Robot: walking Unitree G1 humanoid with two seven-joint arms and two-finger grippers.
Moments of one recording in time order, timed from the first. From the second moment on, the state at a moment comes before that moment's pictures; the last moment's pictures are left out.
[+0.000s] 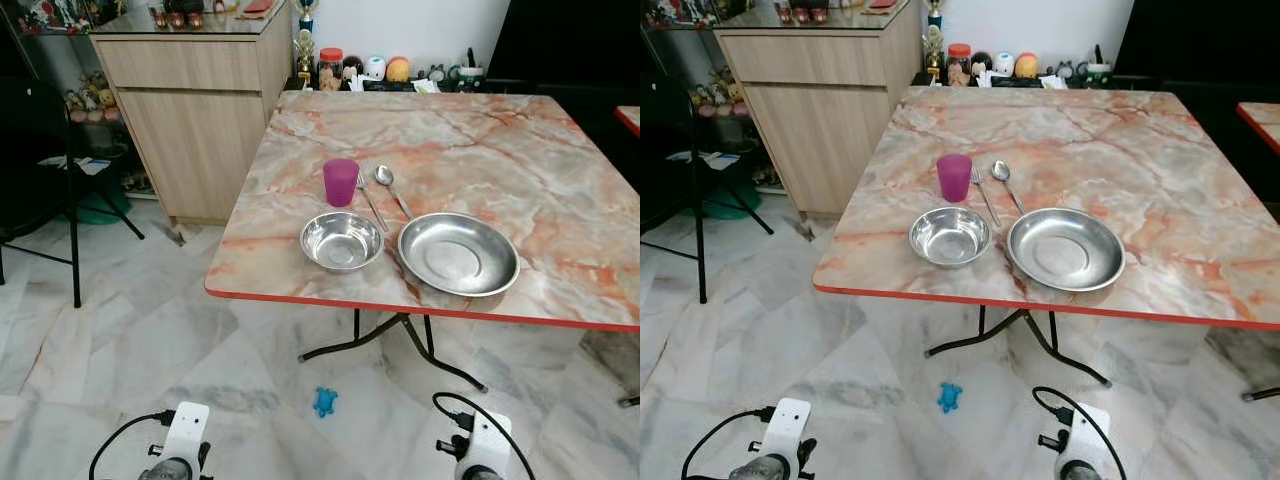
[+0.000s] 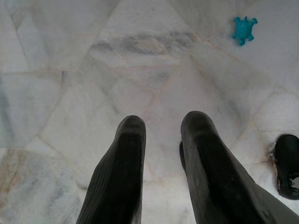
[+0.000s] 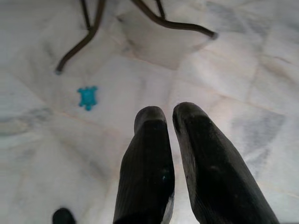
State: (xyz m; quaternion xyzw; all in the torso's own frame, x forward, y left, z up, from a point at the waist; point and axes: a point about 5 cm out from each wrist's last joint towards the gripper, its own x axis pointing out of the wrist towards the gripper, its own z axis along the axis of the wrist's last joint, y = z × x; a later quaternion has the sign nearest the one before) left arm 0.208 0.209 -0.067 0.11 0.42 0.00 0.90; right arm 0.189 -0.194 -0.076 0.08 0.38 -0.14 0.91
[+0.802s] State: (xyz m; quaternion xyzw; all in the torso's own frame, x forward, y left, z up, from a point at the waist) left arm 0.211 0.208 -0.065 0.10 0.41 0.00 0.91; right arm 0.241 -0.224 0.055 -0.02 -0.03 -0.16 0.99
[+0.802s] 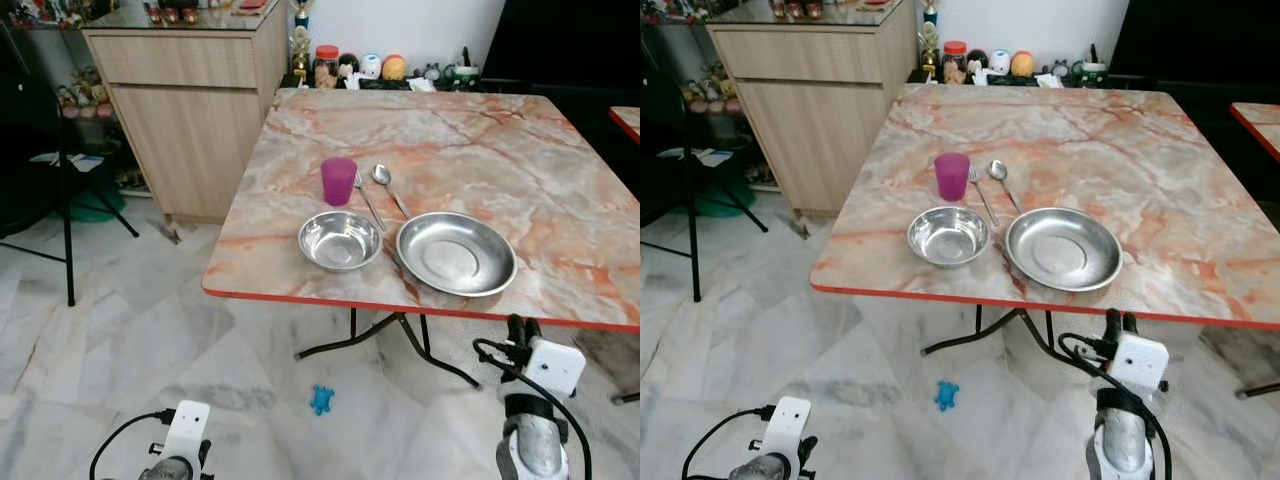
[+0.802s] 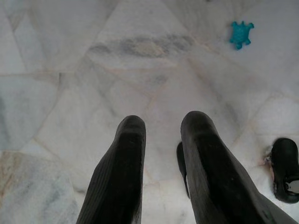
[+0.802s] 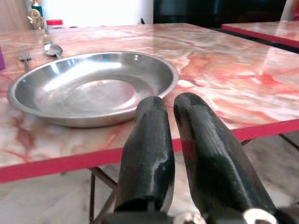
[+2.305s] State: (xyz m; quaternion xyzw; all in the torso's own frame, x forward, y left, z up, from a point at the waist) left arm 0.210 0.217 -0.063 0.09 0.40 0.02 0.91; right arm 0.275 -0.228 0.096 0.01 -0.05 -0.17 0.98
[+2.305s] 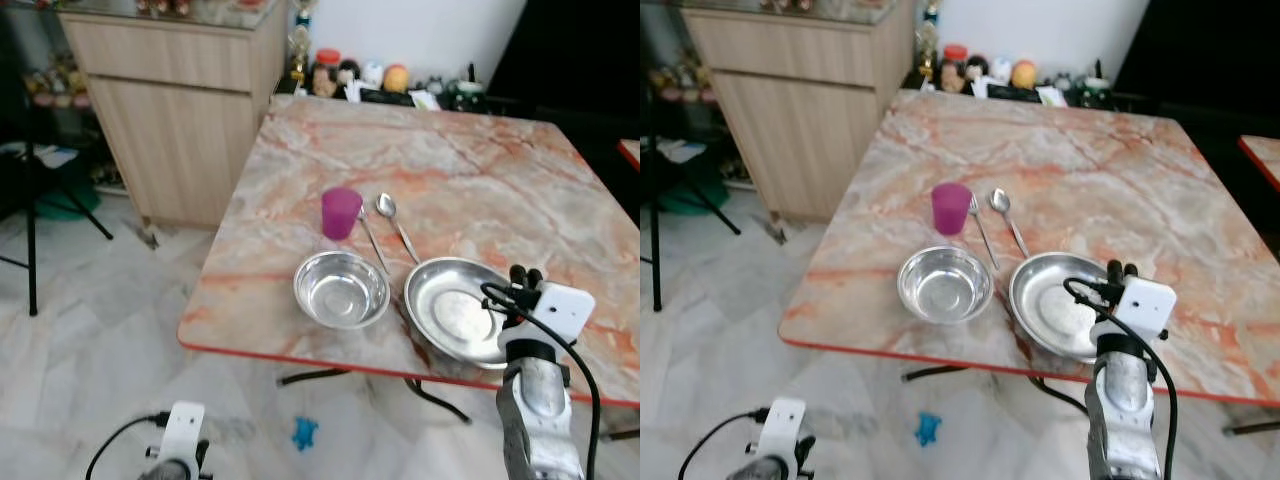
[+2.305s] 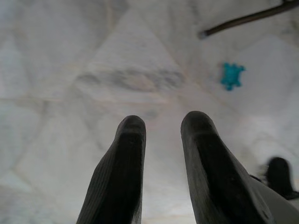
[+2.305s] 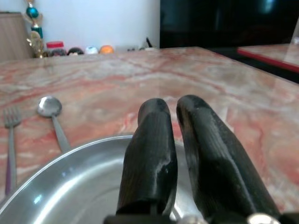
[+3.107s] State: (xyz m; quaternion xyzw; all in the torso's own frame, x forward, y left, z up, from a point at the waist) left arm 0.208 0.211 -0.065 0.09 0.40 0.01 0.91; right arm 0.278 -0.279 0.086 0.14 0.03 -0.25 0.96
